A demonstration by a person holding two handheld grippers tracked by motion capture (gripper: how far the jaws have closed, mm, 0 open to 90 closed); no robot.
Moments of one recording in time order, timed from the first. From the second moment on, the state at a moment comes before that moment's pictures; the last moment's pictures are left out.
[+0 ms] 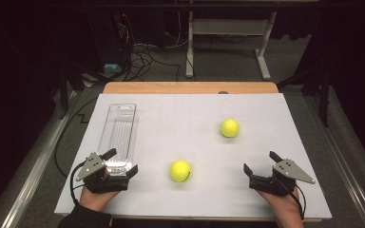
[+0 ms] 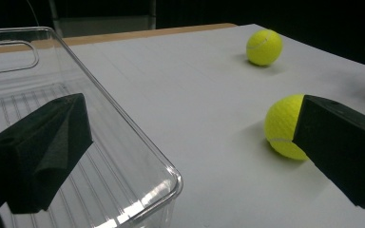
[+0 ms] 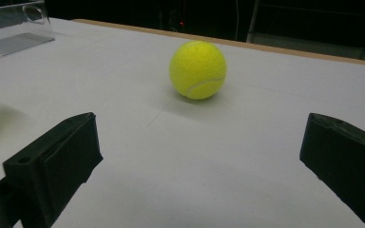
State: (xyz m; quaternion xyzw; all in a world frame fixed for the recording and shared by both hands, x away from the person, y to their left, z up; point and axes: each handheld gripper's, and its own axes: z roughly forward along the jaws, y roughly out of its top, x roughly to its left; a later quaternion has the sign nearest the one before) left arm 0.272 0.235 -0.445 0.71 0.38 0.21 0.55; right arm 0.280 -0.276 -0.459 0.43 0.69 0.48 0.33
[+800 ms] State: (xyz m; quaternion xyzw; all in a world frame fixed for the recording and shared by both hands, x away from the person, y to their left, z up) left arm 0.268 0.222 -0.439 0.72 0.36 0.20 0.56; right arm 0.278 -0.275 -0.459 0.42 0.69 0.49 0.32
